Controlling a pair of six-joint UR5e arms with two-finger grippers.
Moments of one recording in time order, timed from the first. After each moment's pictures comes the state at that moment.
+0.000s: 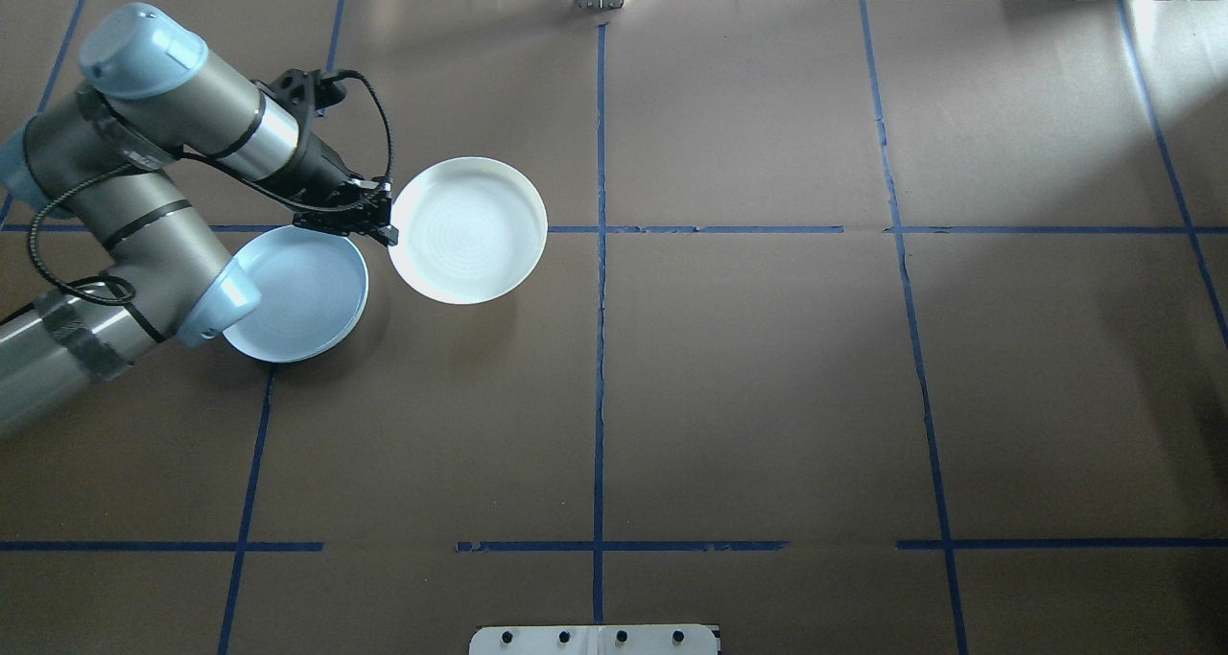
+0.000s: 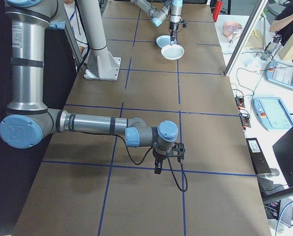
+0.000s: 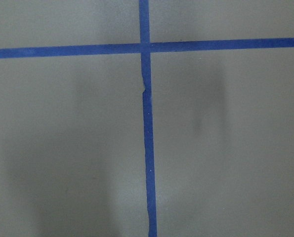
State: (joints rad) left arm -0.89 -2.03 -1.48 -2.17 -2.37 -1.16; right arm 1.41 -1.65 1.57 -1.44 2.31 0.21
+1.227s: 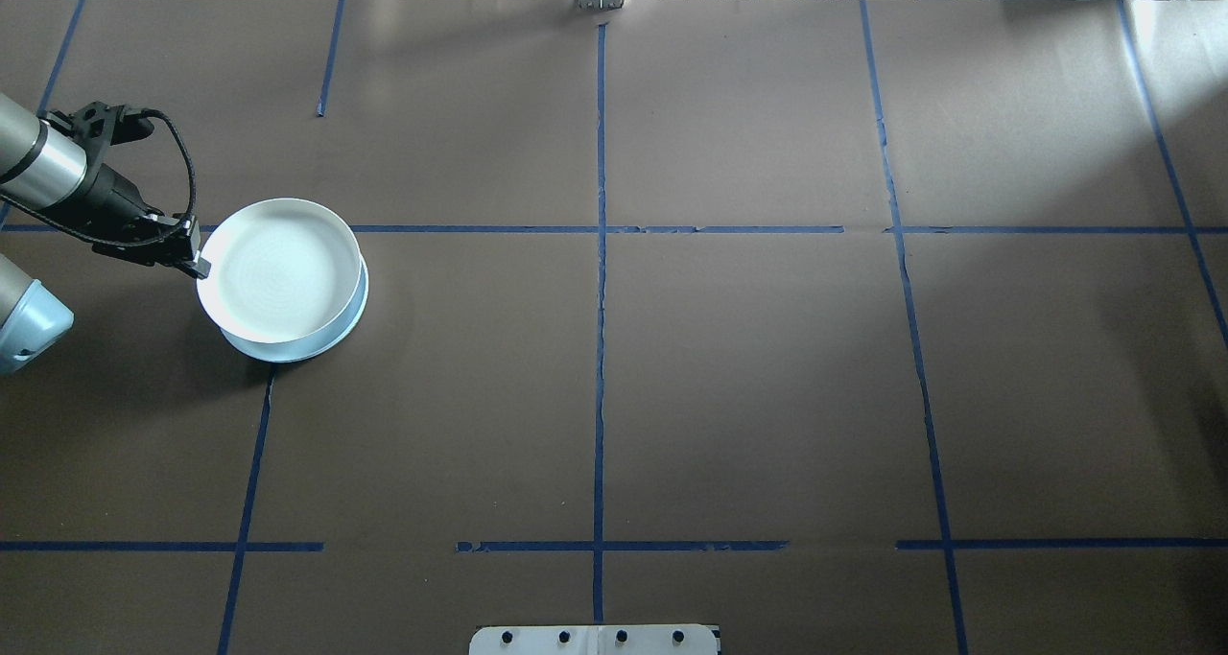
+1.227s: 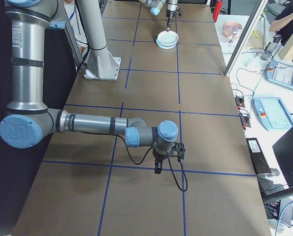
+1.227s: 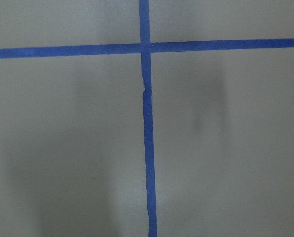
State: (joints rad) left arm -1.02 -1.78 -1.51 -2.08 -2.46 -0.85; right arm 1.41 -1.65 1.57 -1.44 2.31 0.21
